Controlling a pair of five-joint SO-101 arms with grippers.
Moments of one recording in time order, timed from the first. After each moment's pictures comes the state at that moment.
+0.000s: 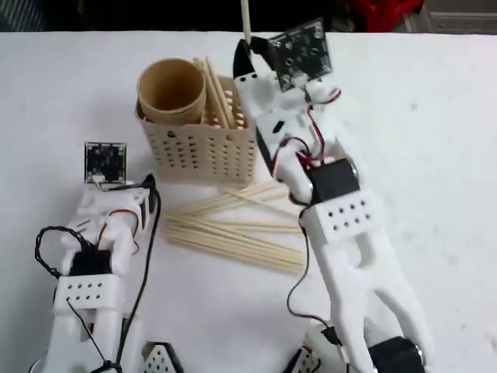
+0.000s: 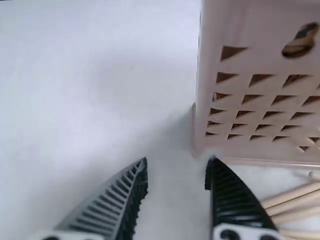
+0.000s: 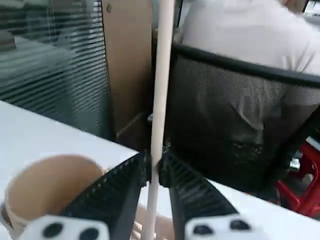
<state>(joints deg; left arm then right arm) -10.2 -57.1 78.4 25.5 -5.1 -24.5 -24.5 16.5 23.6 8.1</state>
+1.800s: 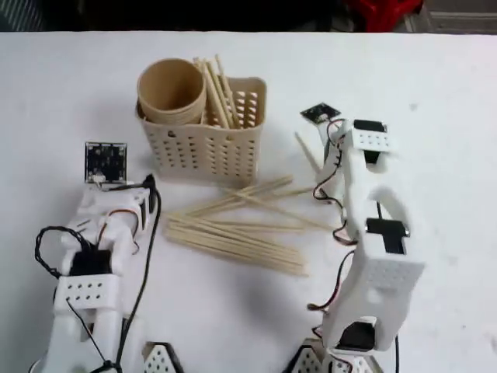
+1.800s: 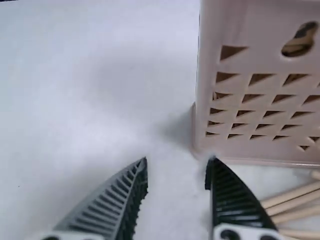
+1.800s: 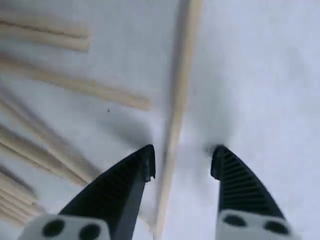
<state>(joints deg) -10.2 -57.1 78.4 25.5 -5.4 1.6 26.7 0.9 71.5 39.3</state>
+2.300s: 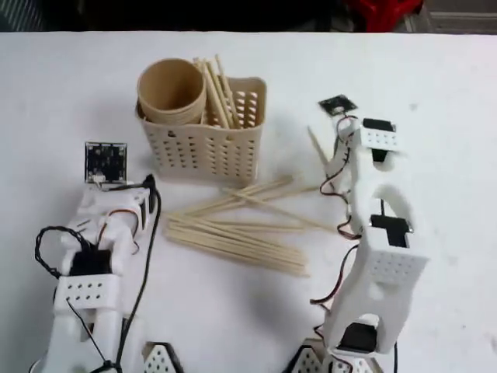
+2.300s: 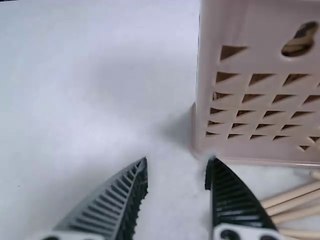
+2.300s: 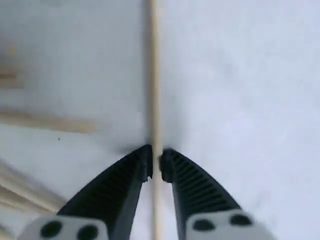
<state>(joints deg) -10.2 -57.1 78.4 25.5 -5.4 4.2 30.8 -1.1 68.1 31.3</state>
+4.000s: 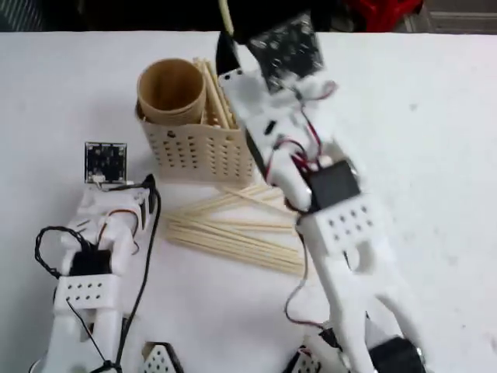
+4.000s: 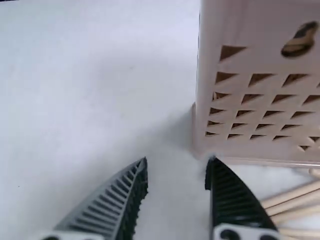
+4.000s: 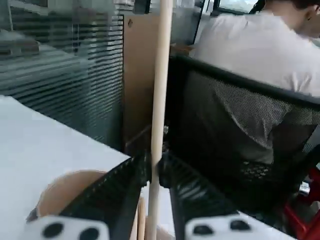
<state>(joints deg) -10.2 -57.1 78.4 25.5 -5.4 -28.7 -23.1 8.7 27.5 11.0</state>
